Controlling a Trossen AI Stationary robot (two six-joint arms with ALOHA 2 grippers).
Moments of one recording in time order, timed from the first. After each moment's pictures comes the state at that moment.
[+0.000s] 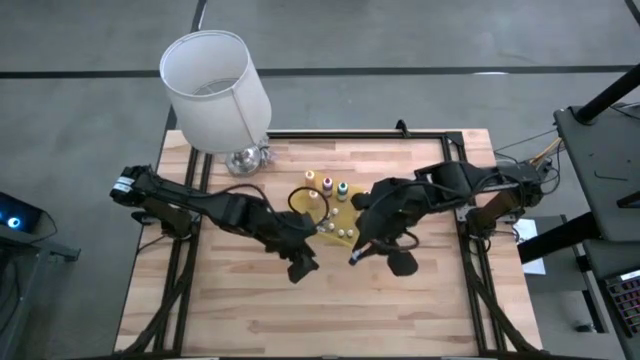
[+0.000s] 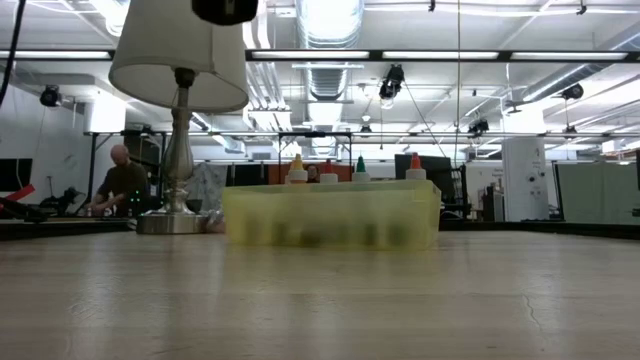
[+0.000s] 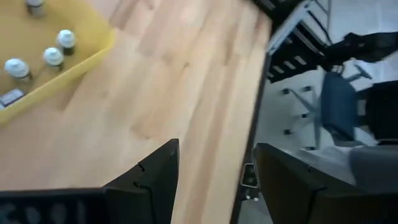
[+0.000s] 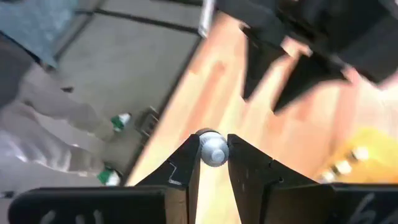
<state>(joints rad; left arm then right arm) -0.27 1.53 1.45 -0.64 0.08 -0.80 0.25 1.64 1.95 -1.08 -0.27 0.03</state>
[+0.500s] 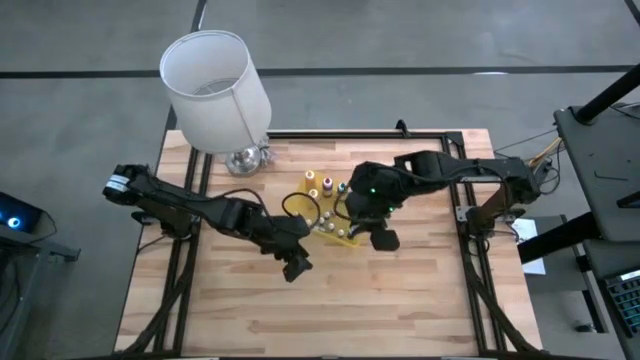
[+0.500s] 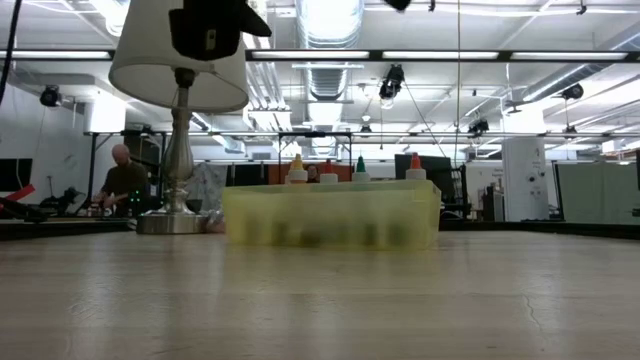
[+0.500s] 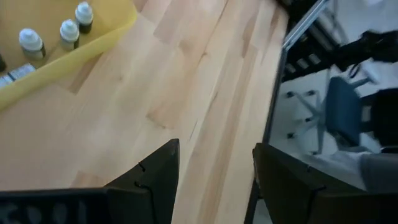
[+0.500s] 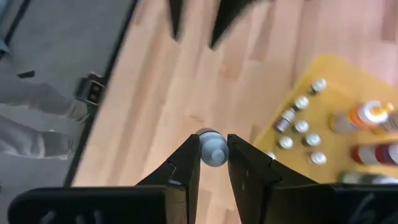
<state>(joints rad) -0.27 1.46 1.24 -0.51 0.06 -0.84 0.07 1.64 1.78 -1.11 -0.27 -0.03</state>
